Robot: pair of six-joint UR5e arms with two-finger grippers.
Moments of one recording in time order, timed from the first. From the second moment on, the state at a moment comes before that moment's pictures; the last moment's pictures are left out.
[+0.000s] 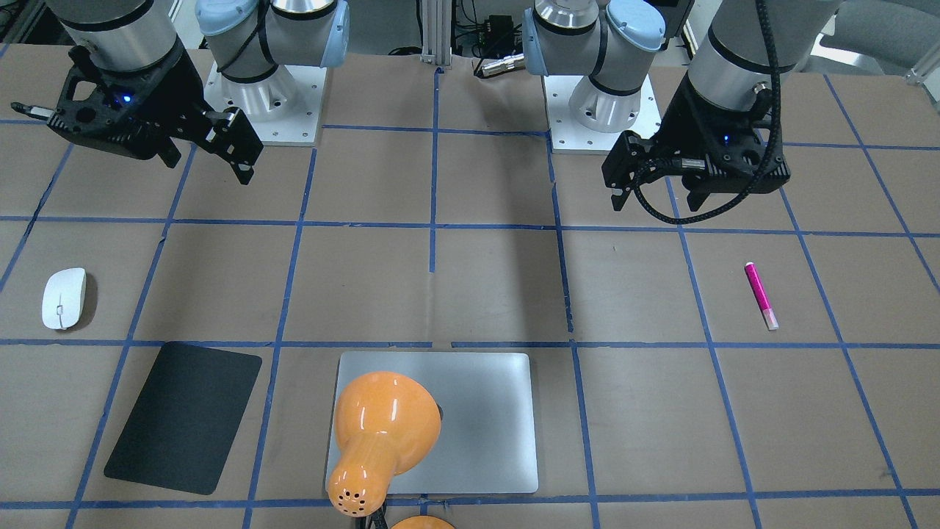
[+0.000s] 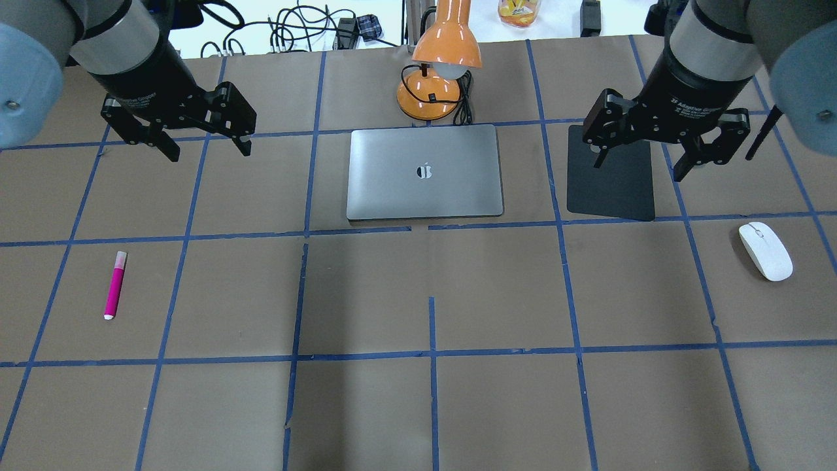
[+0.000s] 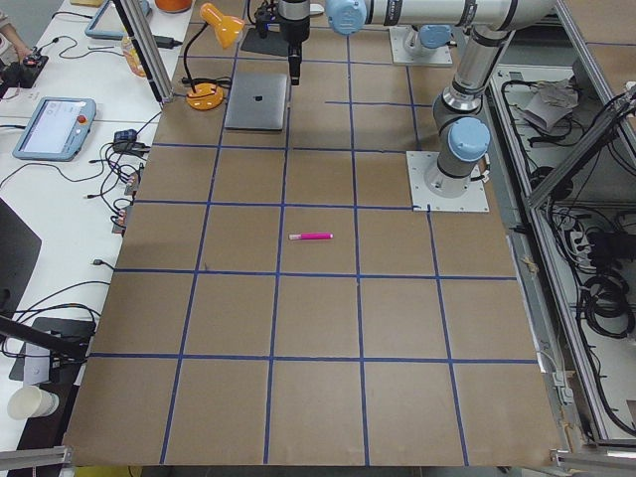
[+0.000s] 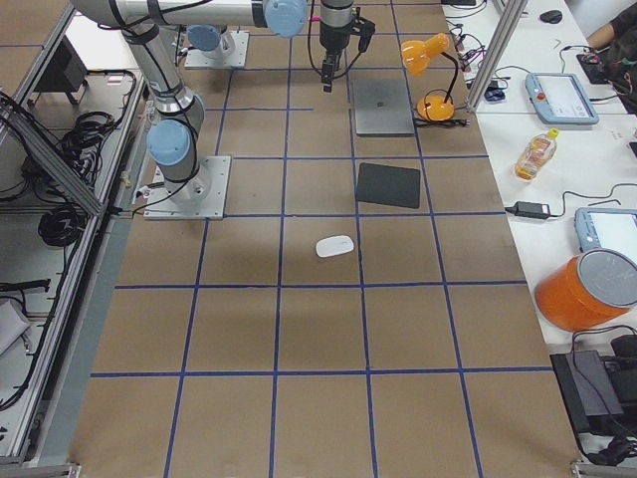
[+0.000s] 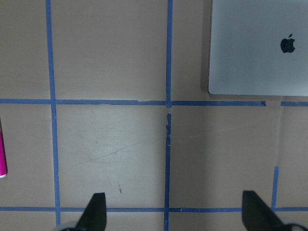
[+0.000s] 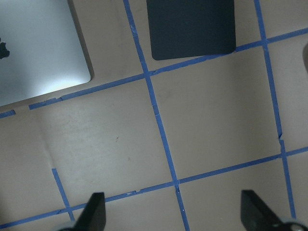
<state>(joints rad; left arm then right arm) -1.52 -1.59 -1.55 -1.55 1.55 0.02 1.53 -1.63 1.63 -1.55 -1.56 0.22</state>
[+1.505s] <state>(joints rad) -1.19 -1.61 -1.71 -1.46 1.59 0.41 1.13 -1.53 1.75 -1.78 -1.64 -0.39</state>
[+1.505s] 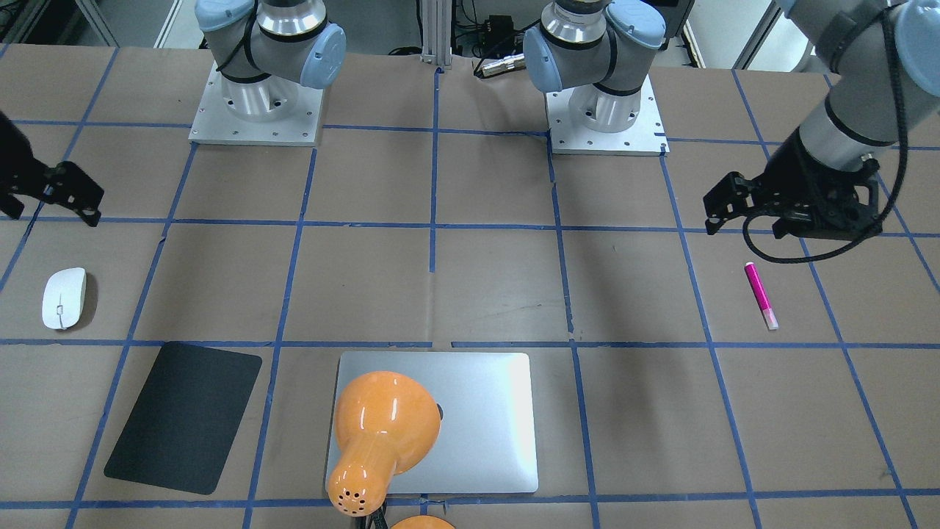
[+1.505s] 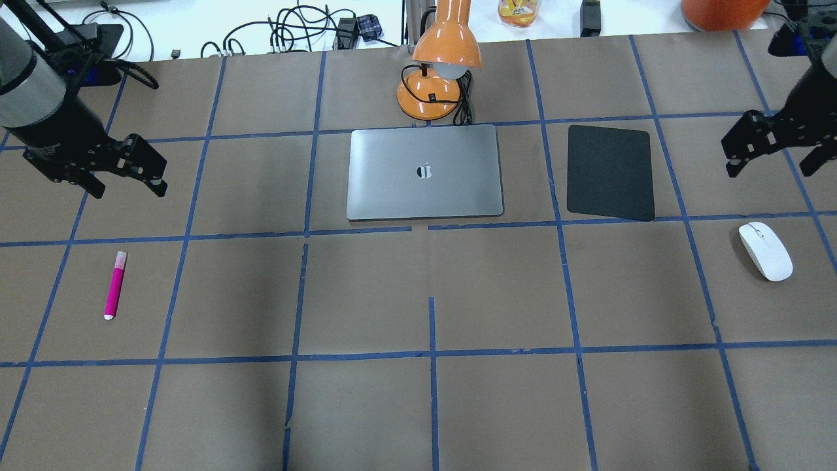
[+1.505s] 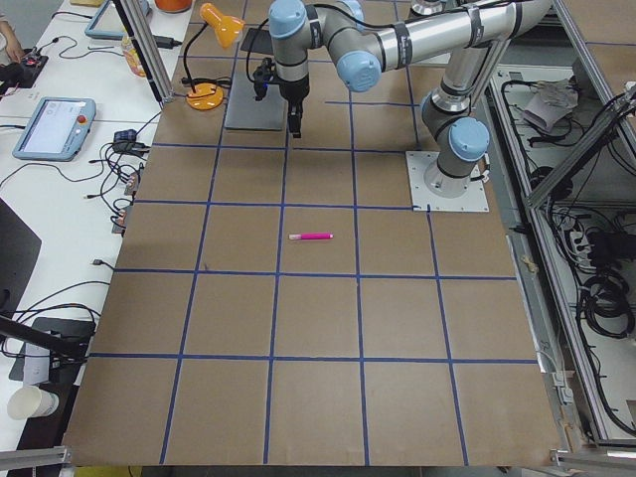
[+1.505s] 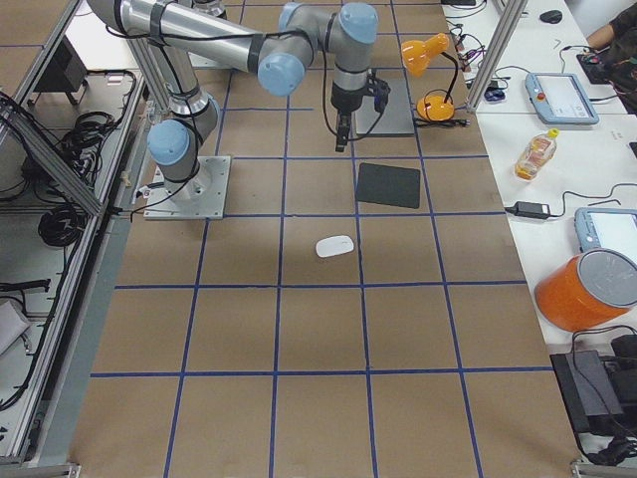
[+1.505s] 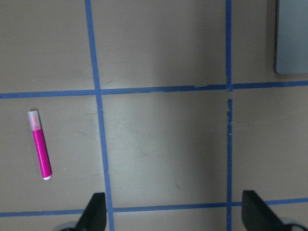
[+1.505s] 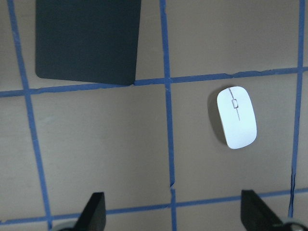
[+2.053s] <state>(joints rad) -0.97 -1.71 -1.93 -1.07 1.60 0.66 0.97 -1.39 1.93 -2.19 -1.63 -0.64</state>
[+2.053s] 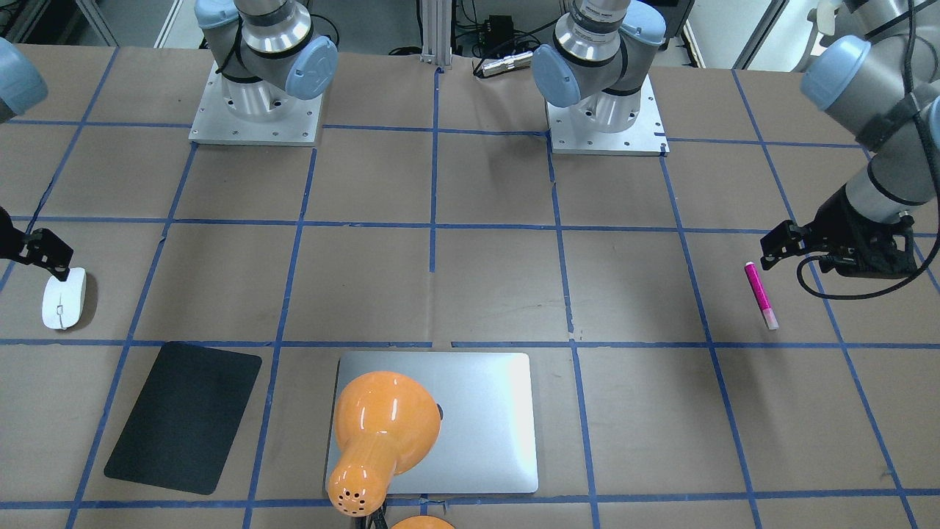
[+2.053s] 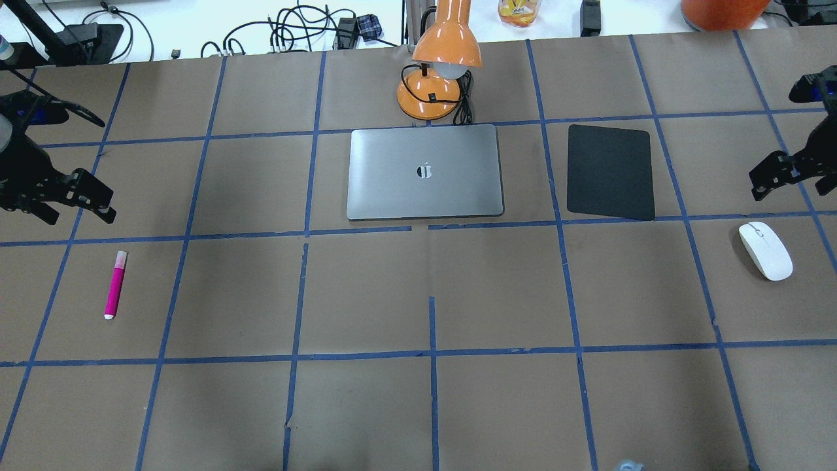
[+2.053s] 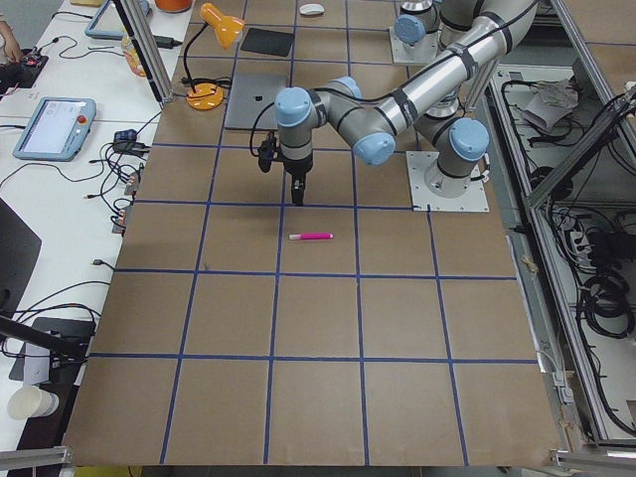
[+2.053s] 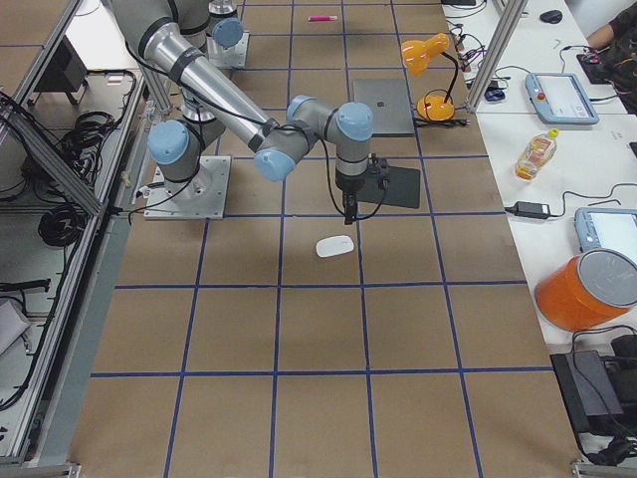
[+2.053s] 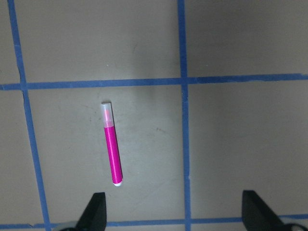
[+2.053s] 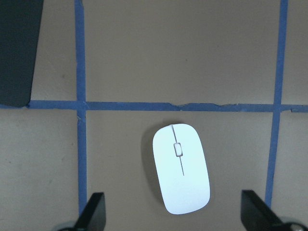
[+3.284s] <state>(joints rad) -0.89 -1.94 -2.04 -0.73 1.61 0.65 0.89 -1.20 1.96 -2.31 -1.58 -0.76</state>
